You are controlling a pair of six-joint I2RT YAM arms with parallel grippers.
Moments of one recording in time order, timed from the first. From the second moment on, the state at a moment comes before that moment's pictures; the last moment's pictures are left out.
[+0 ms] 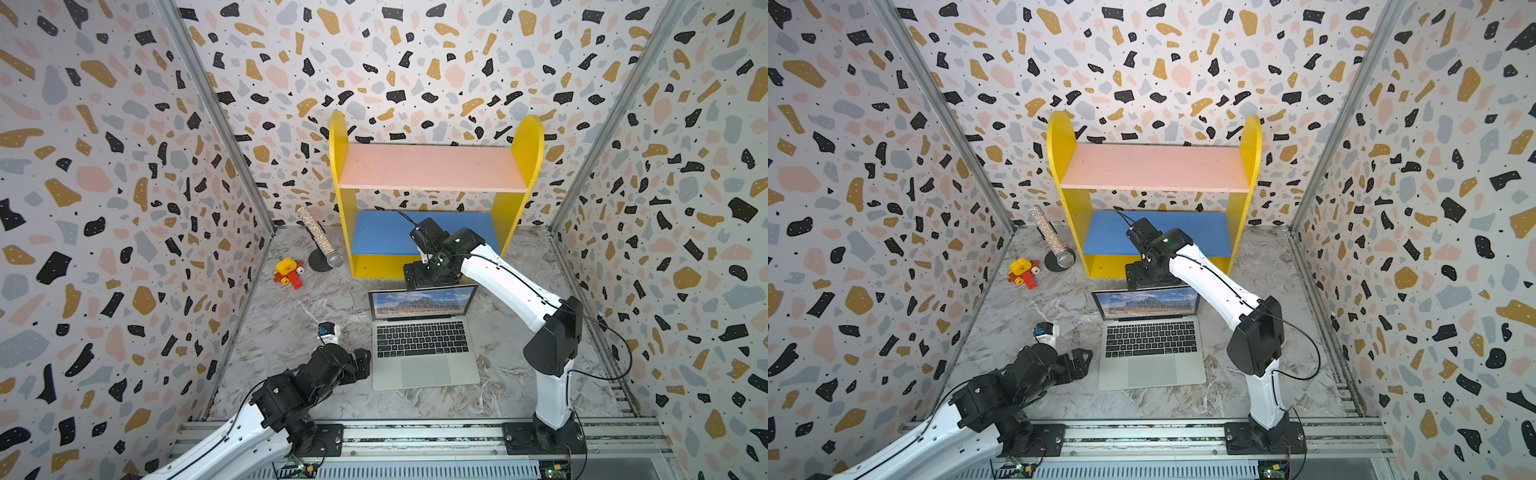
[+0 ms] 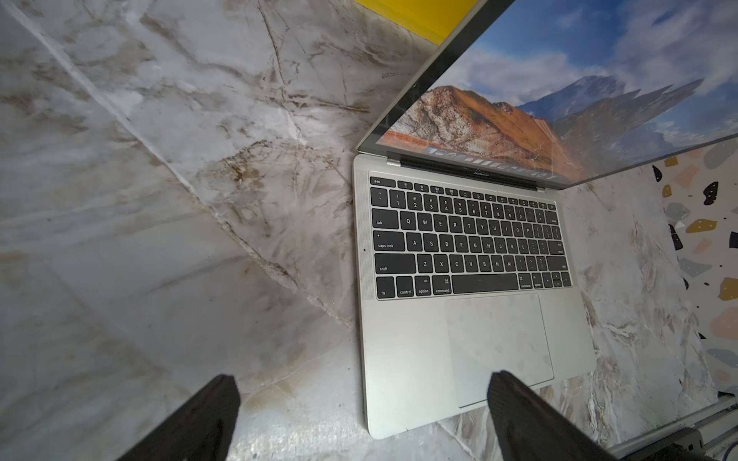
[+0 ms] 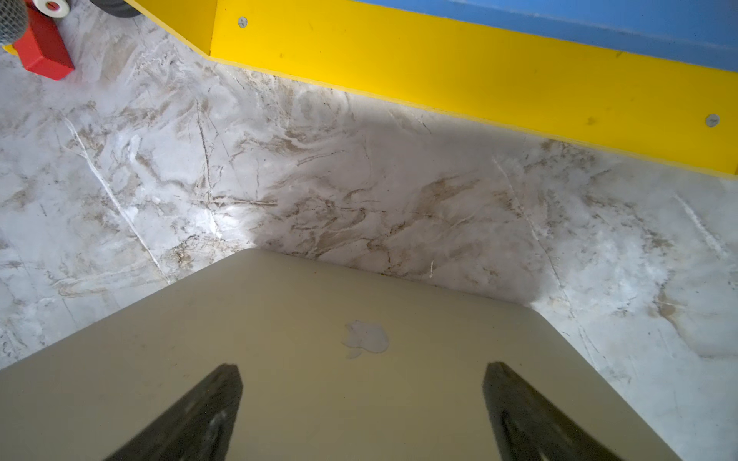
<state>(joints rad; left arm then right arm) -0.83 0.51 0.44 -0.72 -0.24 -0.88 0.76 1.97 2.02 -1.22 0.02 0.50</state>
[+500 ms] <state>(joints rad) -0.83 0.51 0.44 -0.72 -0.24 -0.90 0.79 1.93 1.97 -1.22 0.05 0.52</state>
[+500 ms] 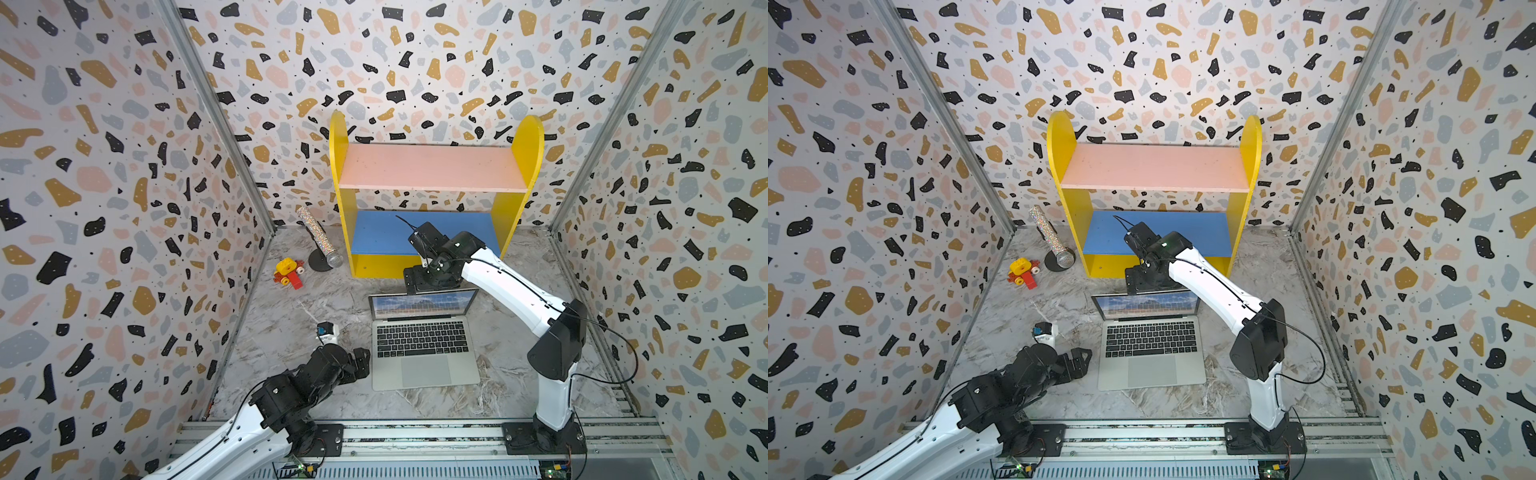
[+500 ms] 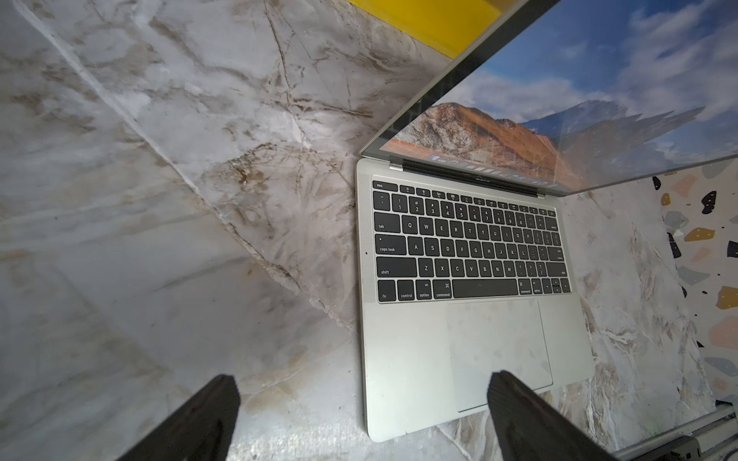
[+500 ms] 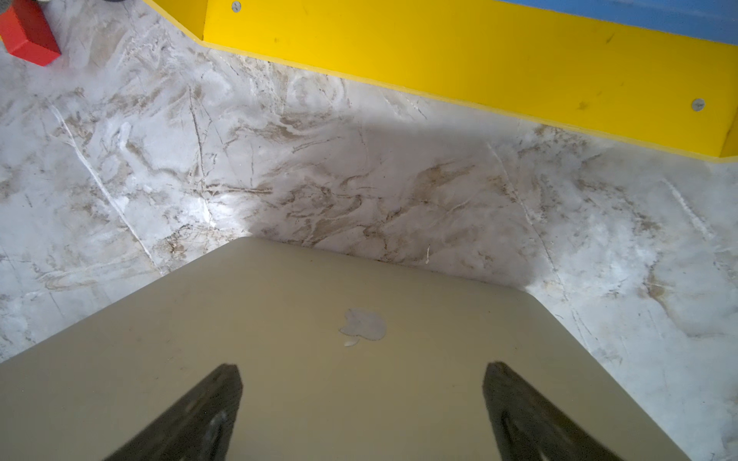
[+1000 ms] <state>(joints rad) -0.83 0.51 0.44 -0.72 -0.24 -0.90 0.81 1.87 1.89 -1.22 0.05 0.54</state>
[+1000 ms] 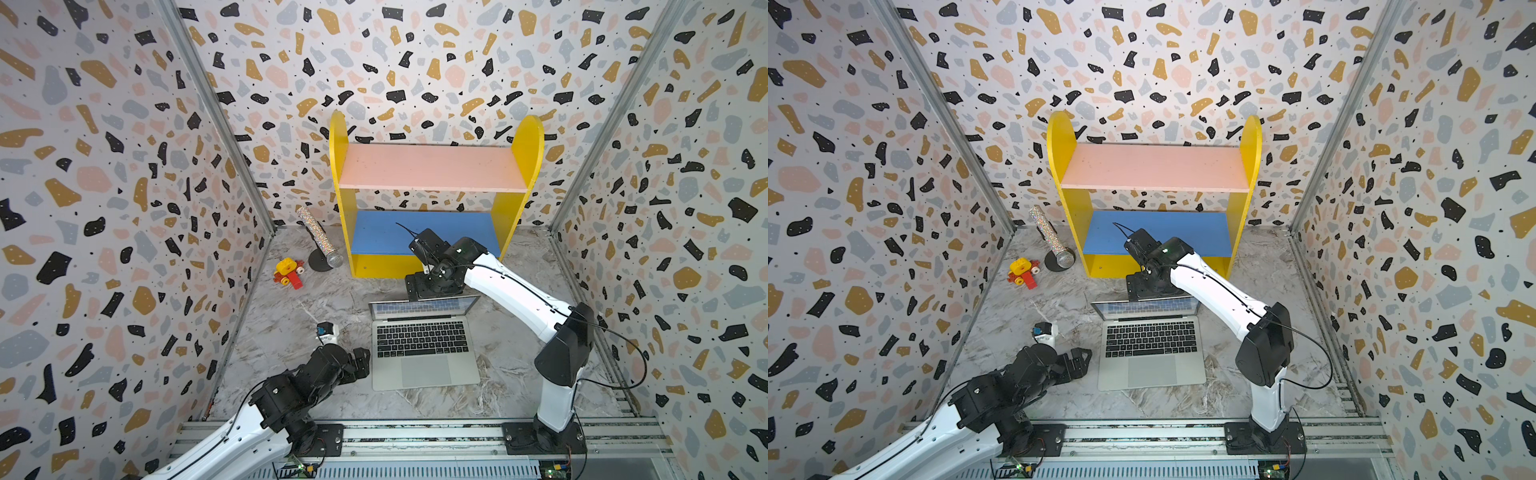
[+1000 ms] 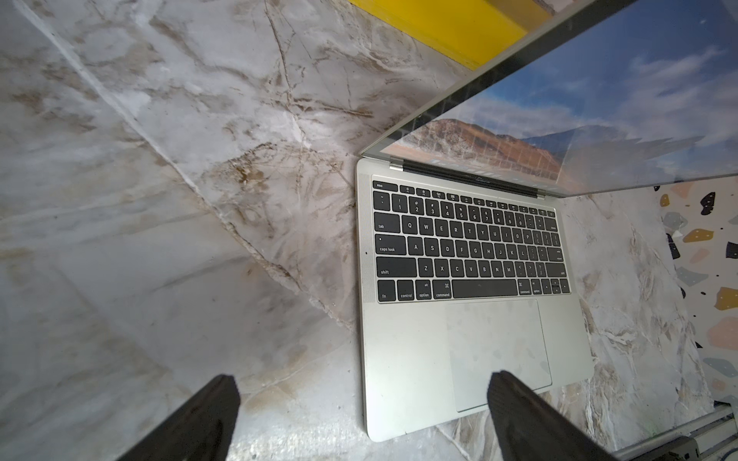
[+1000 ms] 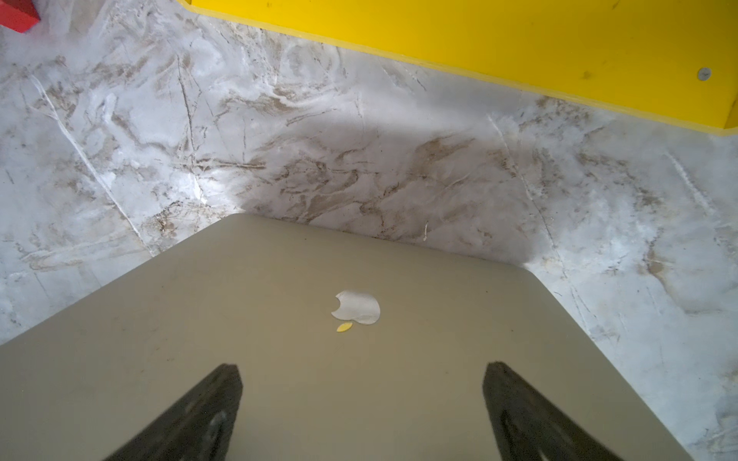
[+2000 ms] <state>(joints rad) -0.83 0.50 0.44 -0.72 -0.24 -0.90 0.83 1.78 1.72 -1.17 0.03 0.58</state>
